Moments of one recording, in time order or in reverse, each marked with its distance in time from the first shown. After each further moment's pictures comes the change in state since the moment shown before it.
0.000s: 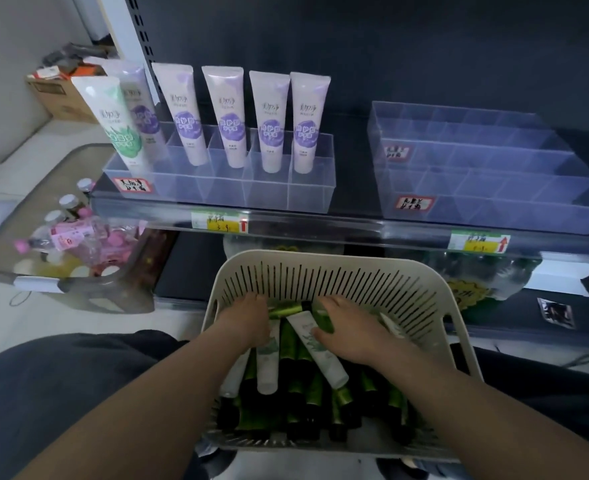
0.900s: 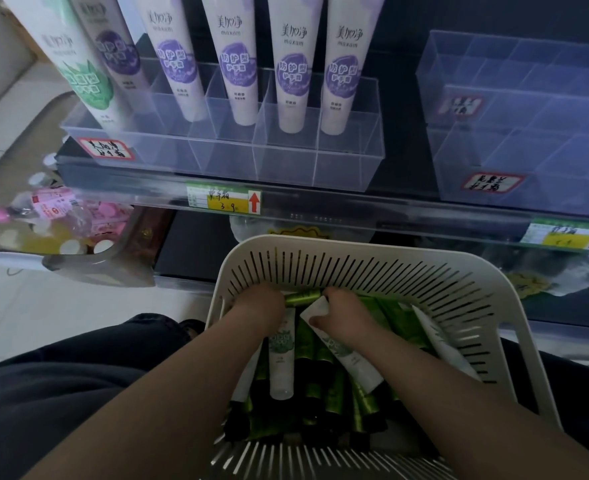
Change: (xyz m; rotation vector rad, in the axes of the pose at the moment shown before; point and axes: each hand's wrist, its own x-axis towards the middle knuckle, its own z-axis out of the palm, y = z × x) left_hand 0.056 -0.011 0.022 0.187 -0.136 0.016; right_hand 0.081 -0.001 0.050 0.232 -0.016 0.213
